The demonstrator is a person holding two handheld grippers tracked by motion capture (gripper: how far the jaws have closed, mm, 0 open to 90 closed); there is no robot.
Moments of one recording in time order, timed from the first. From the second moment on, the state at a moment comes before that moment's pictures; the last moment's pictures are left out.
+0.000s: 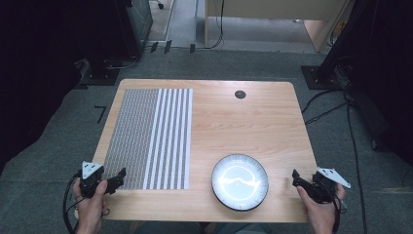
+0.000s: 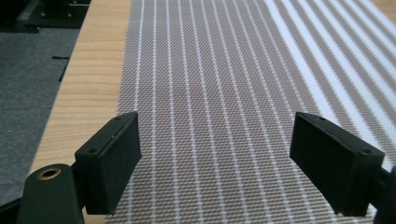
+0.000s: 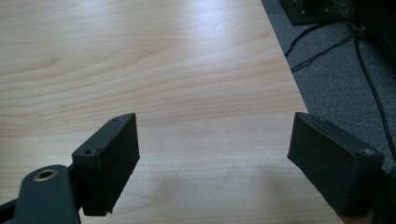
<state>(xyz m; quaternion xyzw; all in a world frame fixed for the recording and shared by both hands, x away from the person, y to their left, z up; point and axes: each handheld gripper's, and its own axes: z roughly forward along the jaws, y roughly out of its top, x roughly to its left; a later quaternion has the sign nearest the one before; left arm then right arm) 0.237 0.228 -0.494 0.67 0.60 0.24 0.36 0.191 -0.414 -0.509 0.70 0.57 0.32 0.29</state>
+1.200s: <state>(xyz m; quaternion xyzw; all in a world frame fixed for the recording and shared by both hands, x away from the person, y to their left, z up) 0.238 0.123 -0.475 0.73 0.52 0.18 0.41 0.188 -0.370 -0.484 0.66 0.59 0.37 0.28</state>
